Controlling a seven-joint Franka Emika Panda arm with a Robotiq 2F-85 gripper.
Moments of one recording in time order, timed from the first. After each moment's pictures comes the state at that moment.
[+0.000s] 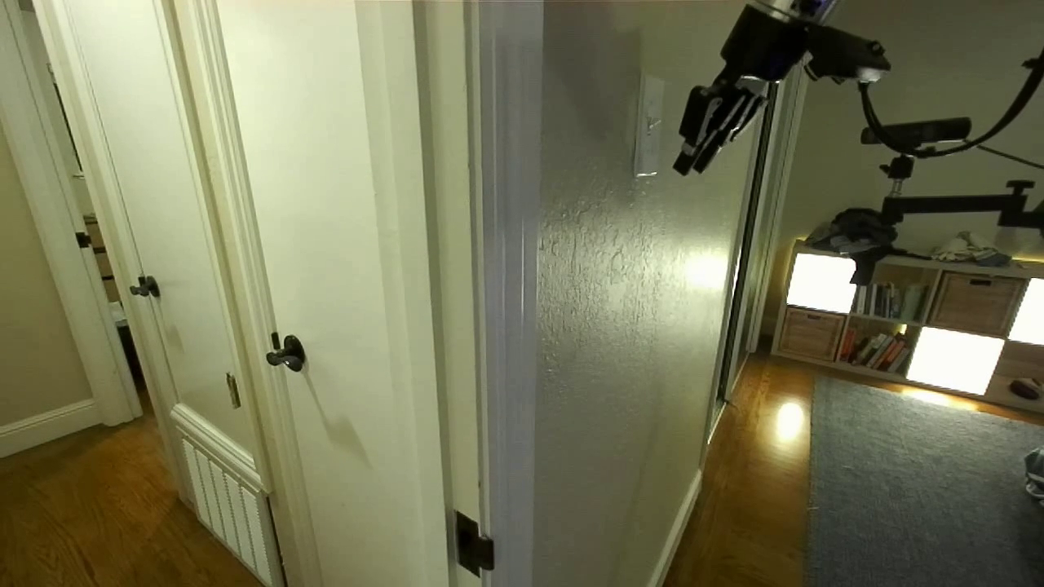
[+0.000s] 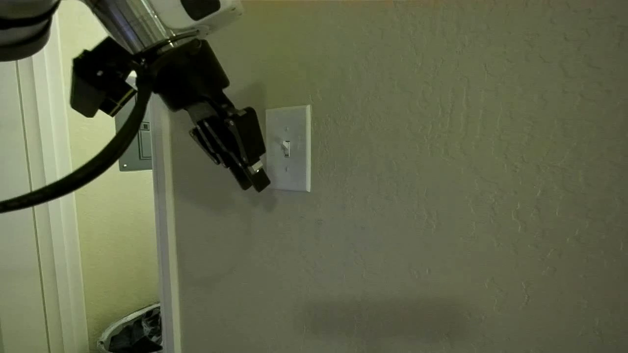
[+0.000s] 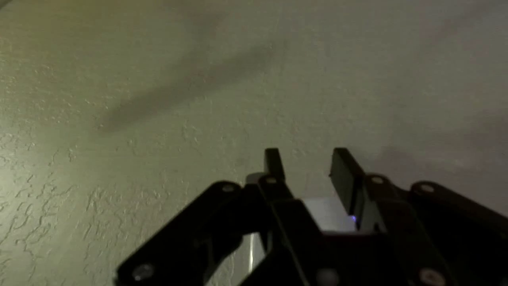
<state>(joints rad) -0.06 -0.10 -0.02 -2.20 -0.21 2.66 0.22</state>
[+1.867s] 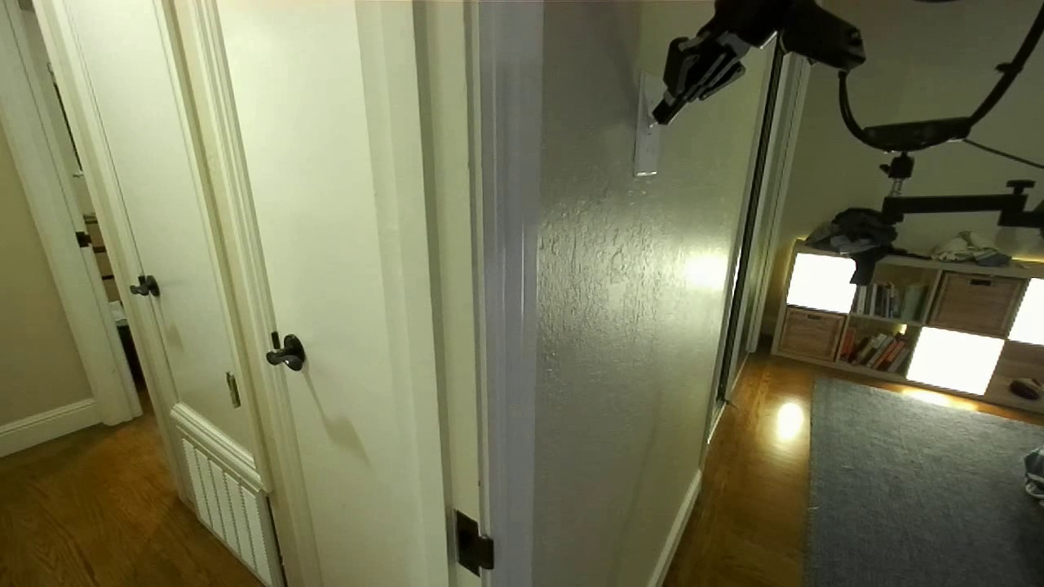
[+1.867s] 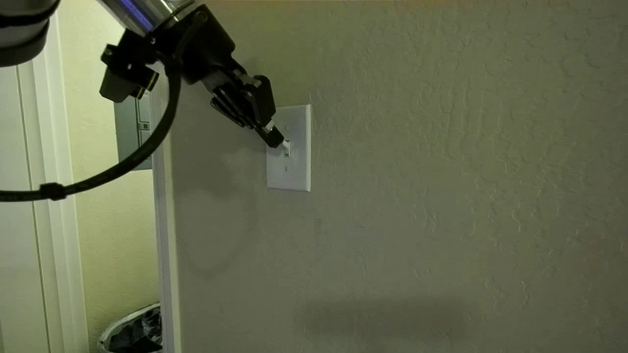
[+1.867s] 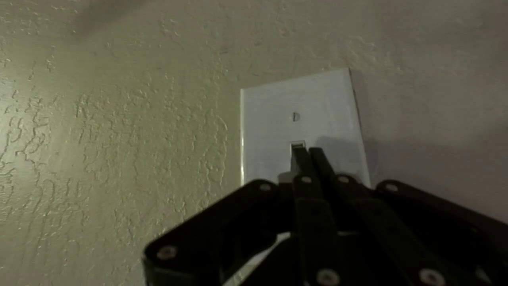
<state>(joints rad) -0.08 -0.10 -0.02 -2.20 -0.32 2.92 0.39</state>
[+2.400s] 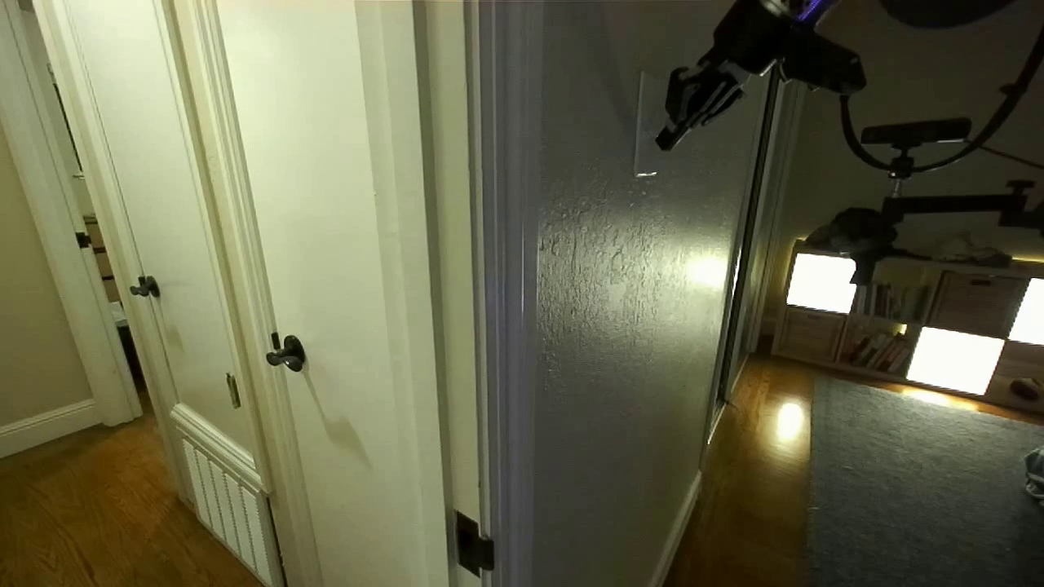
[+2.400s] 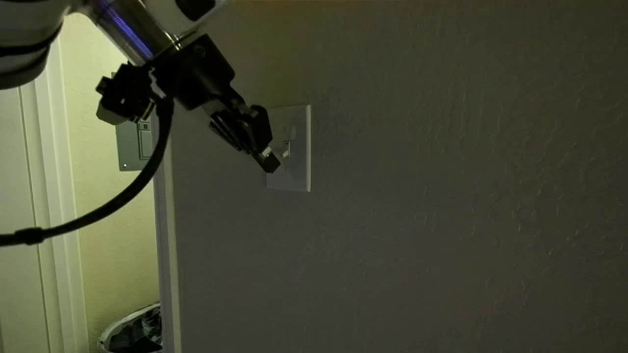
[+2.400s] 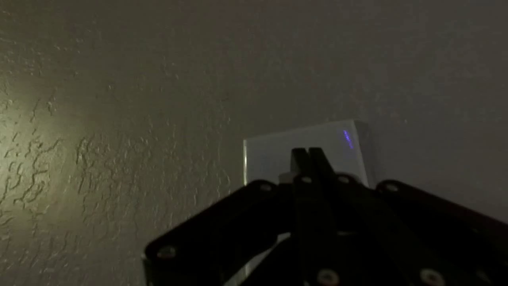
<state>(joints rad) -0.08 -0.08 -0.02 -2.23 -0.30 2.92 0.39</state>
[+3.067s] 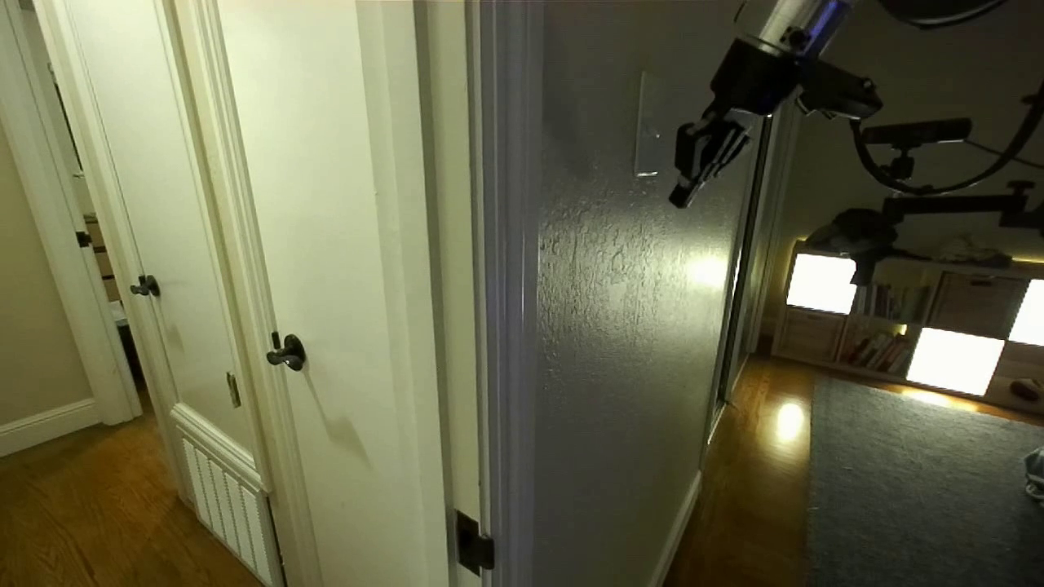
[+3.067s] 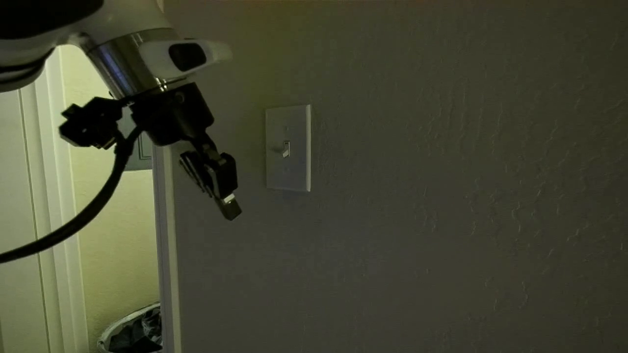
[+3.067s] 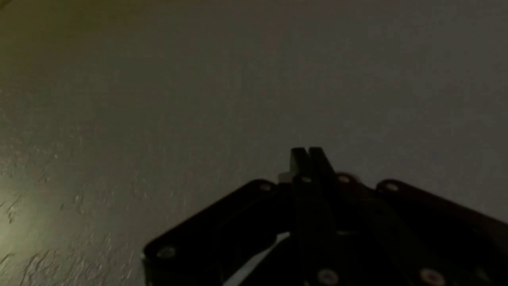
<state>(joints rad) -0.03 -0.07 0.01 -2.25 -0.12 2.68 0.22</state>
